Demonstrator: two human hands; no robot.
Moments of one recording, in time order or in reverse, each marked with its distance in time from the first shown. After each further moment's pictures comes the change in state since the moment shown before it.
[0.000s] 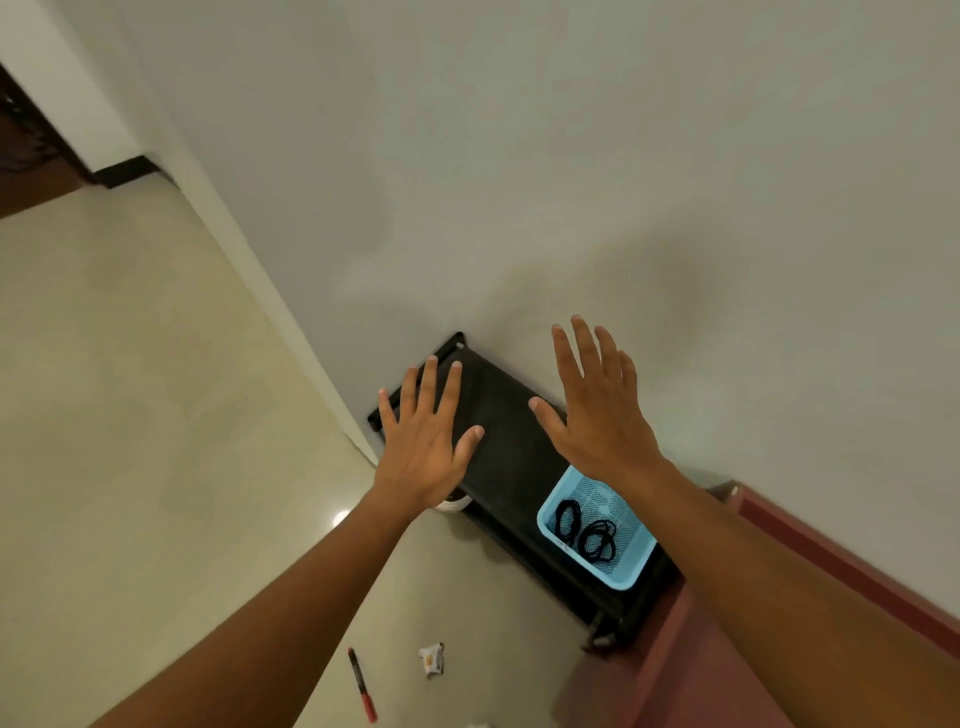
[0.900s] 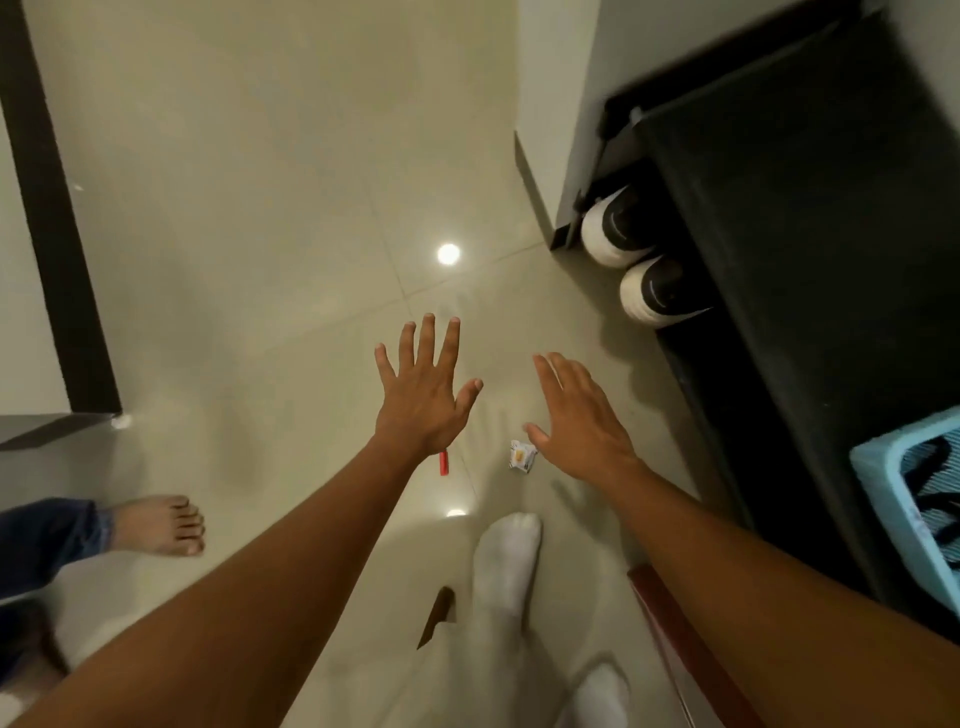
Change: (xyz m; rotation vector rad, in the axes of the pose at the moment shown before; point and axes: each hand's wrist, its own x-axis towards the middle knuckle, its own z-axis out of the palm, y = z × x) left_hand -0.211 -0.202 0.252 -0.057 -0.410 -0.603; right_hand -0.118 -0.153 0.382 0.142 -0.818 -0.348
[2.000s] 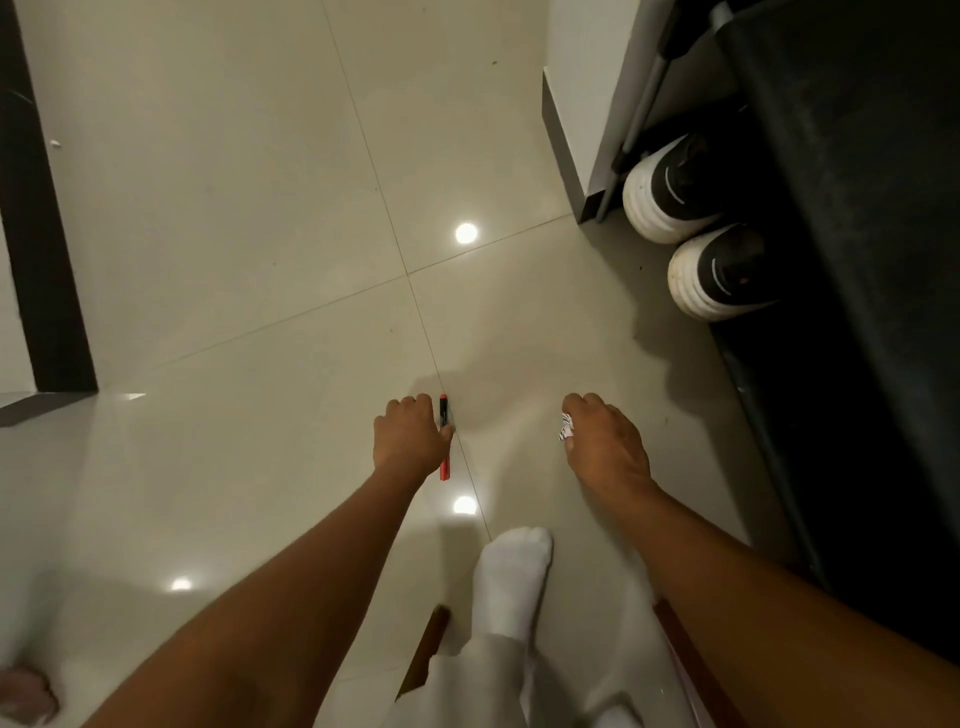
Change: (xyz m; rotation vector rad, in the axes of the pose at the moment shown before) left_hand 0.019 -0.045 0.133 0.016 -0.214 -0.335; right_hand 0.041 0.040 0.094 0.013 -0.056 0.146
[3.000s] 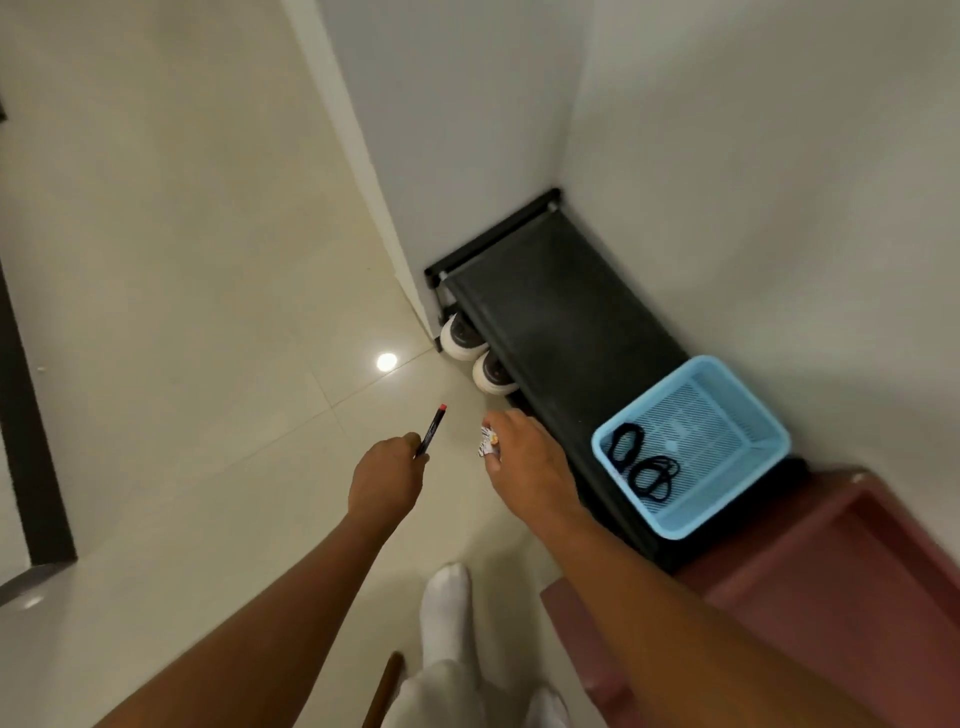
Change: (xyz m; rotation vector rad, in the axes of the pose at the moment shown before) left_hand -0.187 0.123 -0.202 -0.139 0.227 0.340; right_hand -0.206 -0.017 -0.243 0.213 0.426 -0.033
